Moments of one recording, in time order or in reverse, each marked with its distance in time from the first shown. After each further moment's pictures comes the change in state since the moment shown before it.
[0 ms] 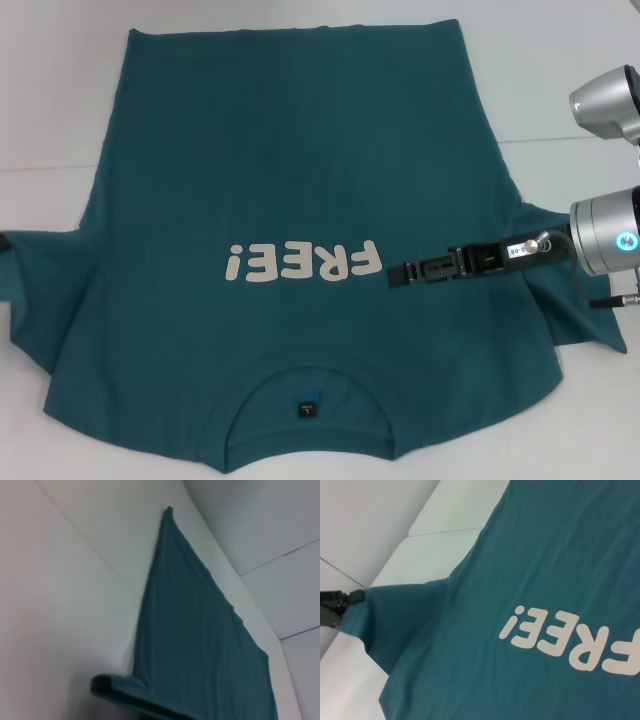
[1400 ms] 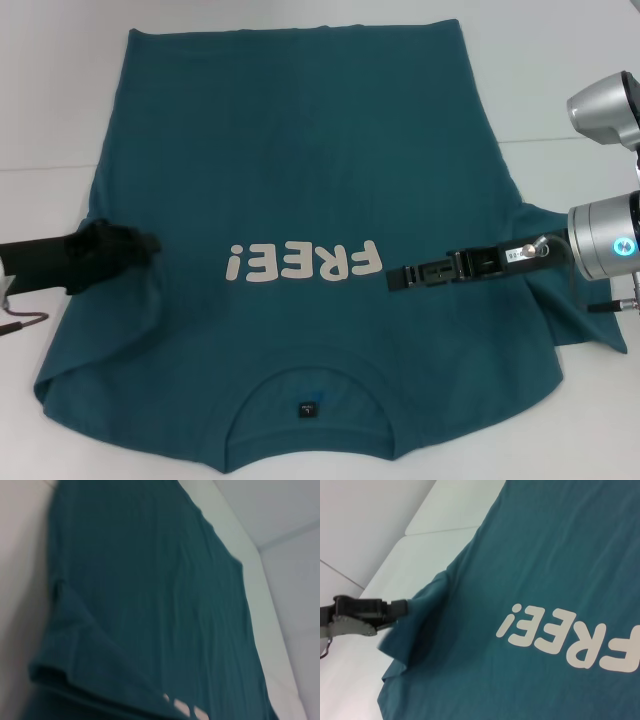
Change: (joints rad) left arm -0.134 -0.064 0.219 -0.083 0.001 -0.052 -0.016; right arm -0.005 0.007 0.000 0.003 -0.005 0.013 -0.003
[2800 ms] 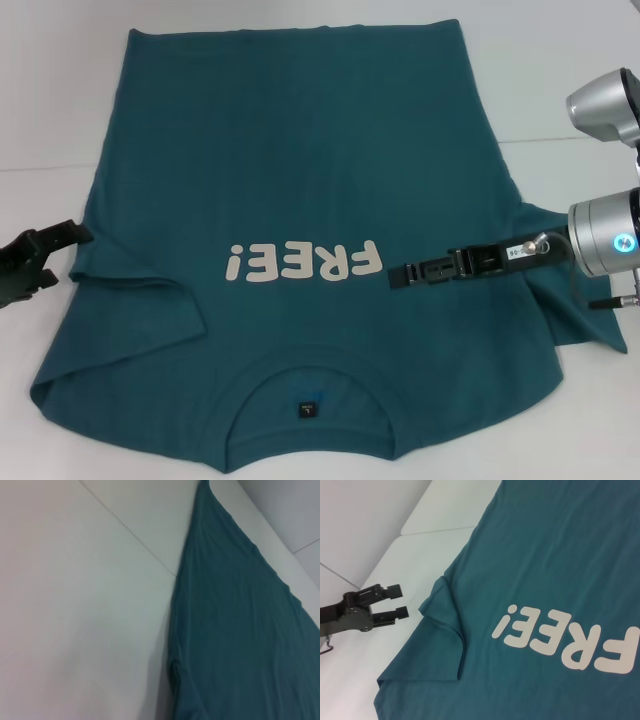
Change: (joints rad) left arm 0.095 -0.028 0.092 0.067 -0.064 -0.278 -0.069; right arm 0.004 -0.006 -0.009 0.000 -0.001 0.008 0.009
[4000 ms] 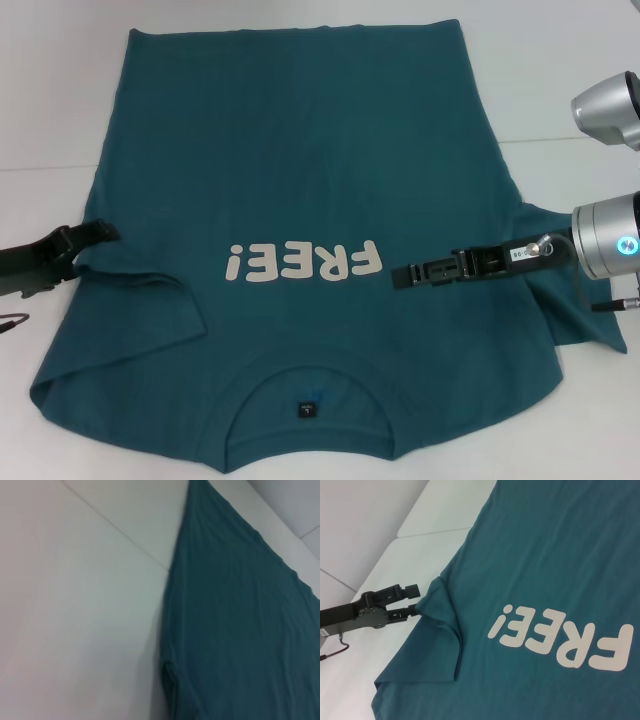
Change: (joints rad) left arm -0.071 0.007 0.039 -0.123 -0.007 -0.145 0.078; right arm -0.004 -0.003 0.008 0.011 0.000 0.005 0.001
